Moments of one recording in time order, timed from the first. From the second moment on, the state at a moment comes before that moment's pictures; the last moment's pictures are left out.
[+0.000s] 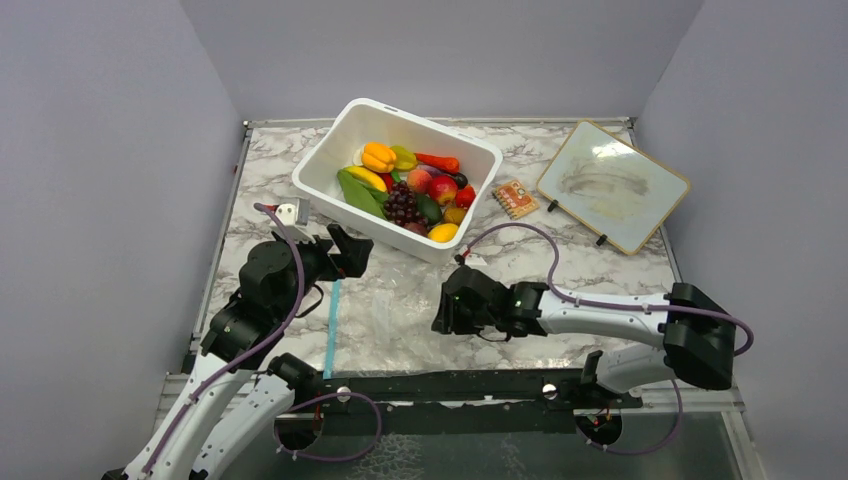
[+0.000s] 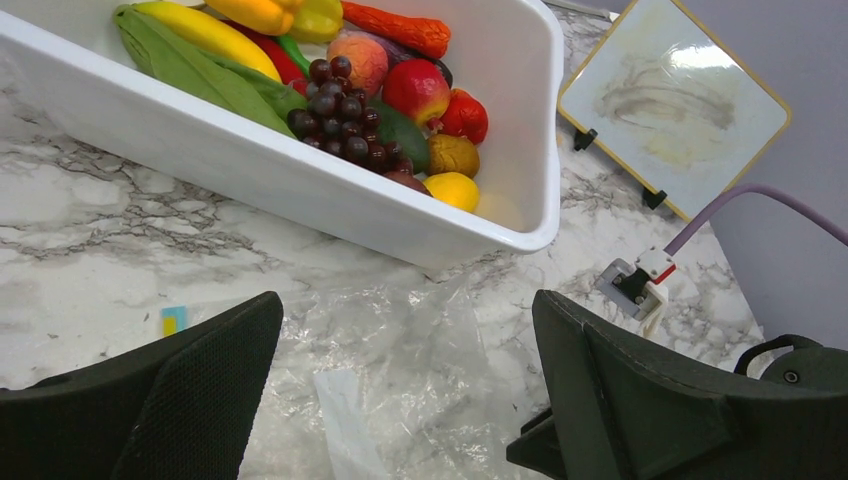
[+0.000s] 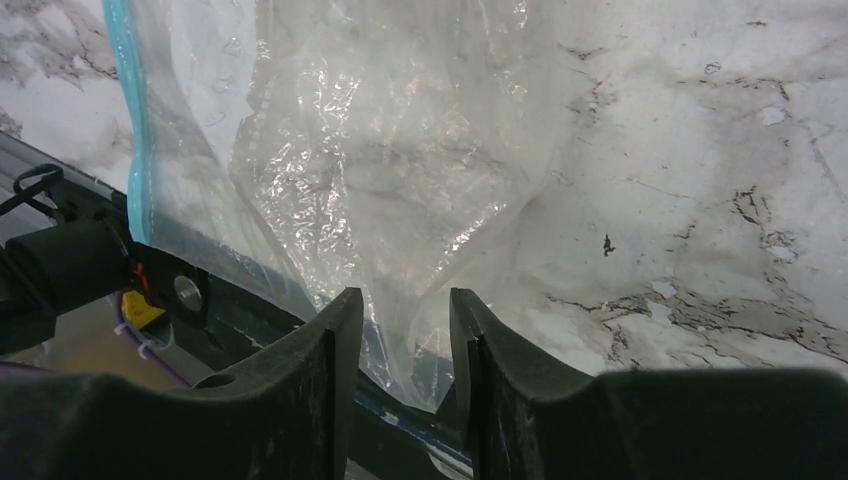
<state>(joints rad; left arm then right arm) -0.51 0.53 0.76 -0.47 -0.09 -0.50 1.15 1.34 0.76 -0.31 0.13 1.02</state>
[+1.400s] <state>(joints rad) -0.51 0.55 0.65 -0.48 -0.06 -0.49 0.90 1.37 0.88 -0.93 0.61 0.94</state>
